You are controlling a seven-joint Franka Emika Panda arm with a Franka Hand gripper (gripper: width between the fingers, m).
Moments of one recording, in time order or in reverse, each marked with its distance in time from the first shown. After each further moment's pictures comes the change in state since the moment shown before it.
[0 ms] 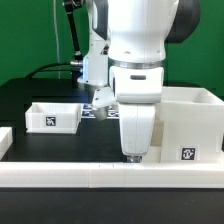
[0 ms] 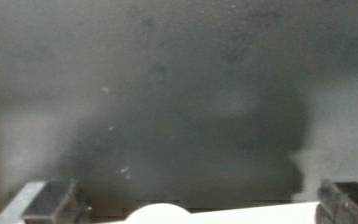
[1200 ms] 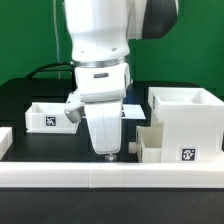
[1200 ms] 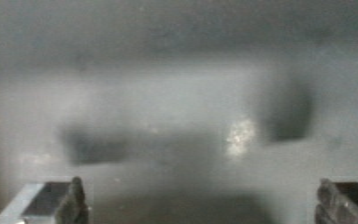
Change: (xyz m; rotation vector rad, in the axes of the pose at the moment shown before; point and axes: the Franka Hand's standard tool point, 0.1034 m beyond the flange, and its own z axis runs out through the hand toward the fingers) arm -0.036 0.004 -0.004 -0.016 0.150 -0.025
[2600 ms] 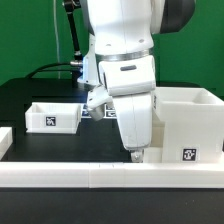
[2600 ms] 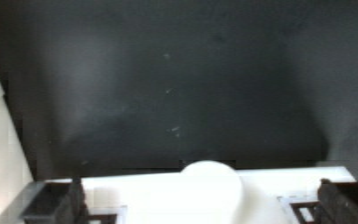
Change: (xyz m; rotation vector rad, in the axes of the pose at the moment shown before) arm 0.039 0.013 -0.006 -0.019 -0.026 -0.024
